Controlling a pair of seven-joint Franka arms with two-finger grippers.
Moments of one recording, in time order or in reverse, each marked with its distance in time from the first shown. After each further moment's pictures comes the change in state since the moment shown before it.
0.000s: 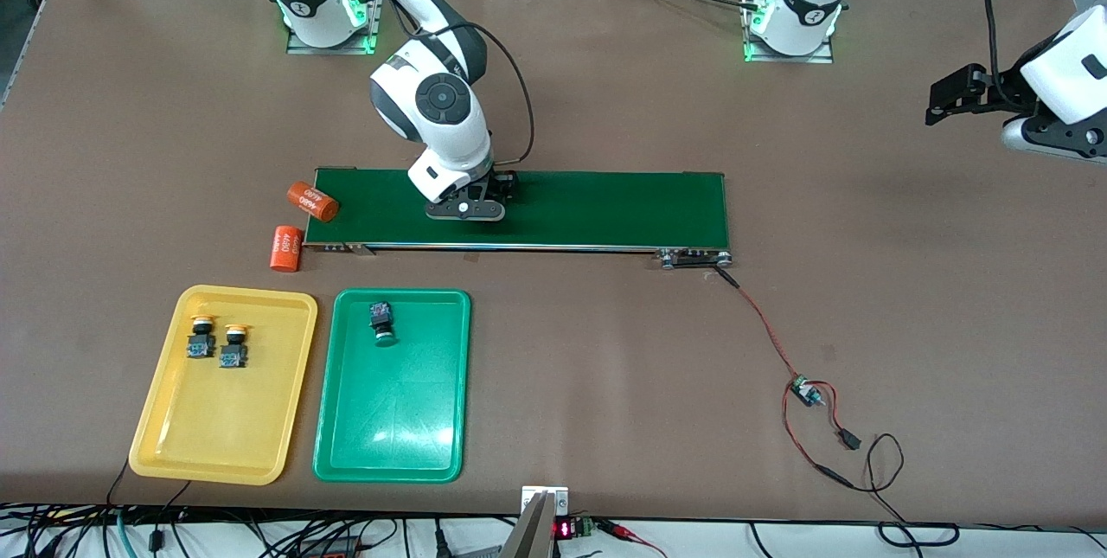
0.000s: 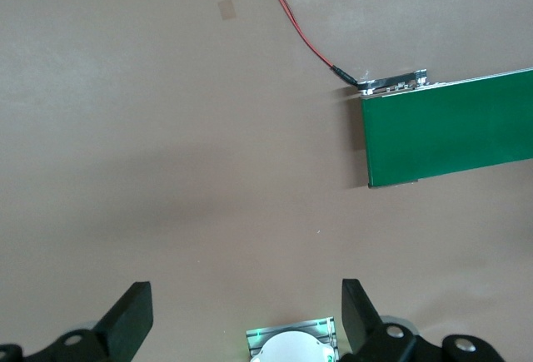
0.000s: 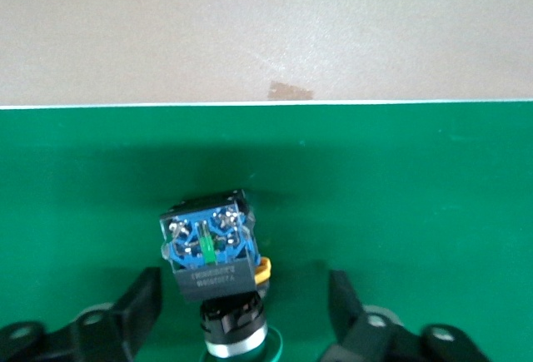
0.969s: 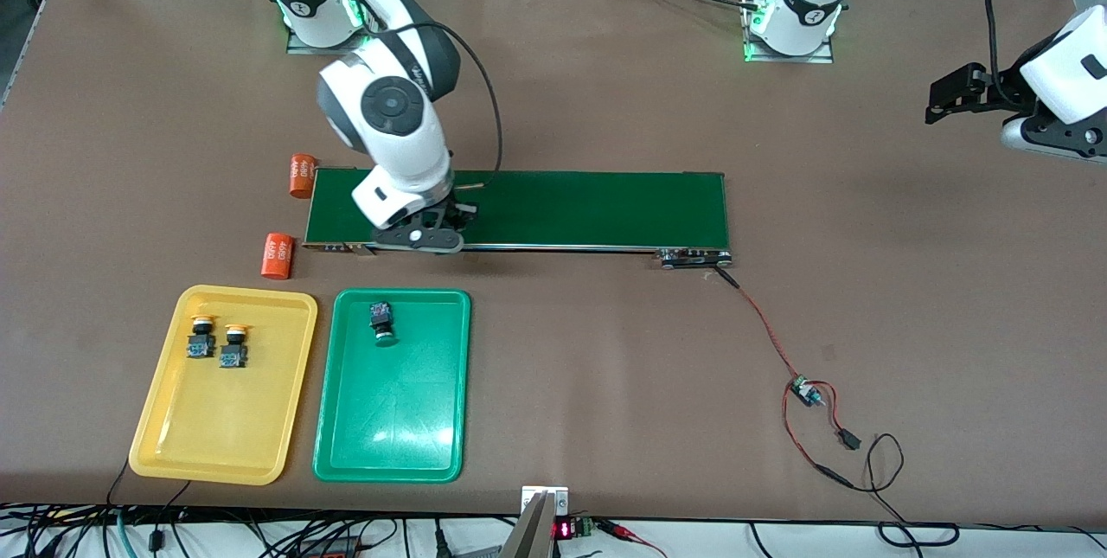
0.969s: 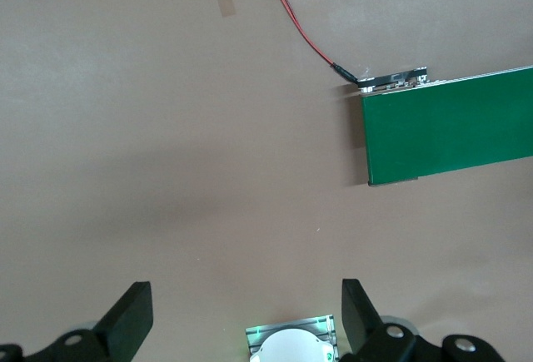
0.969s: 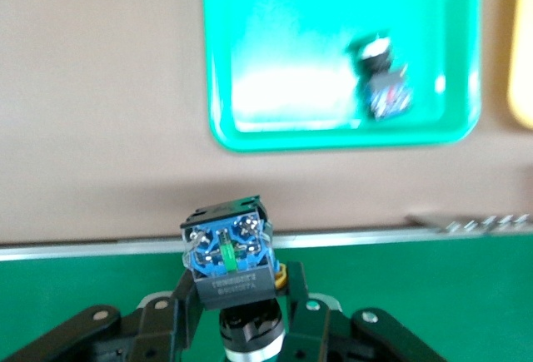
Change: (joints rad) left arm 0.000 0.000 0.000 0.000 0.000 -0.004 -0.001; right arm -0.021 -0.061 -0.103 0.242 -0.002 -0.213 -0.152
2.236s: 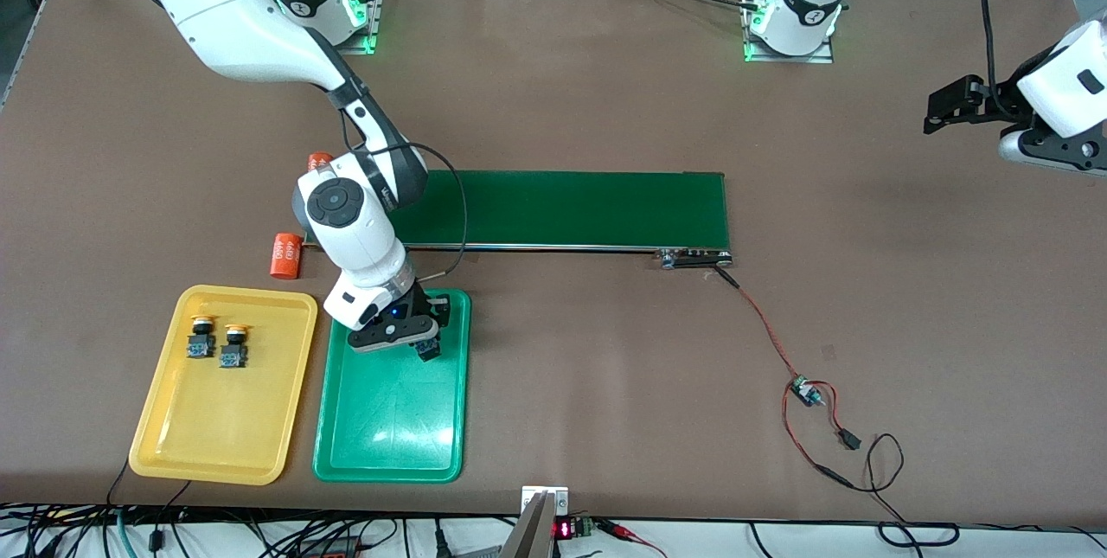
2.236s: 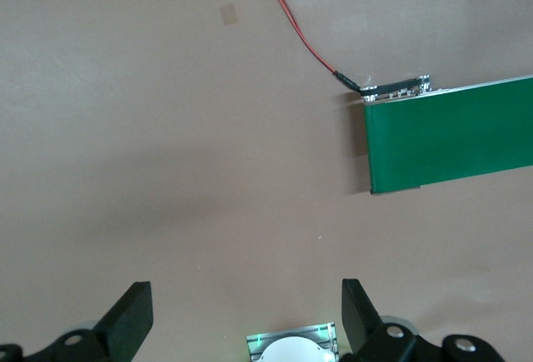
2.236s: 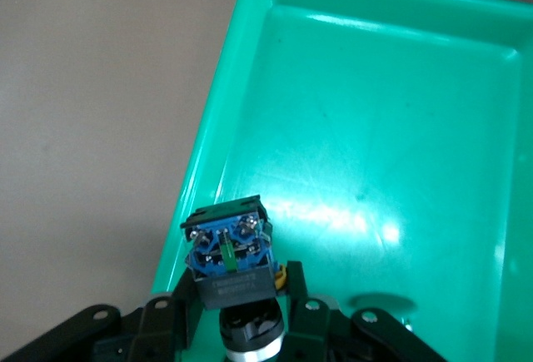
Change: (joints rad) left arm 0.001 0.028 0.002 0.025 0.000 0.017 0.000; right arm -0.051 0.343 -0.108 0.149 -0.067 0.517 -0.356
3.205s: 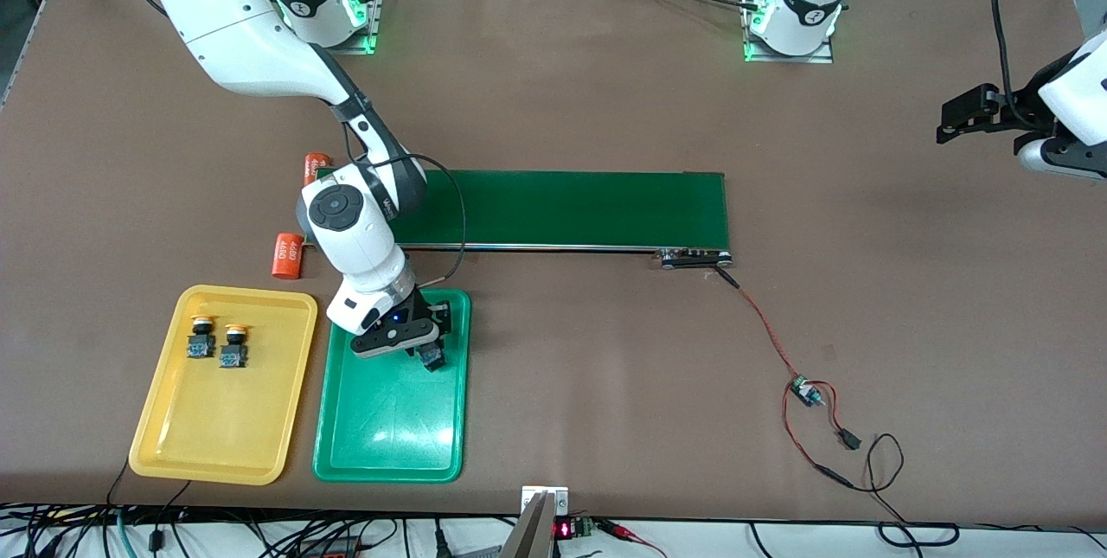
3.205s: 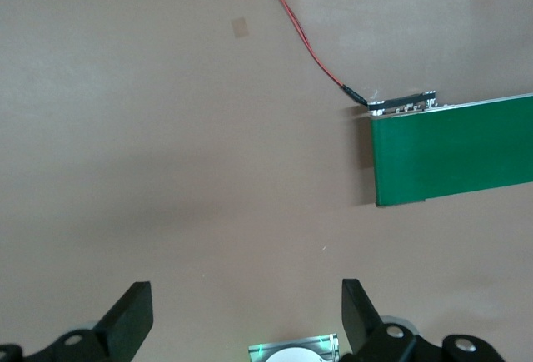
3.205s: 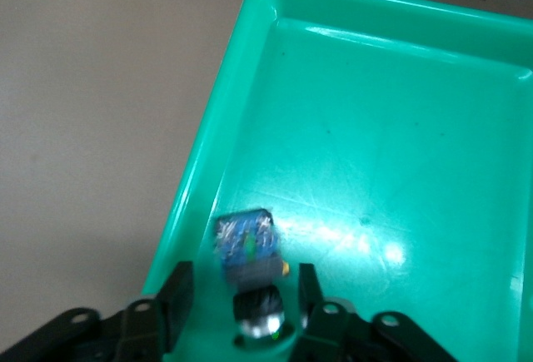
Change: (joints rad) left arm 0.010 0.020 0.008 0.023 0.000 0.018 0.000; right arm 0.004 0.029 -0.015 0.000 -0.011 0.069 -0.012
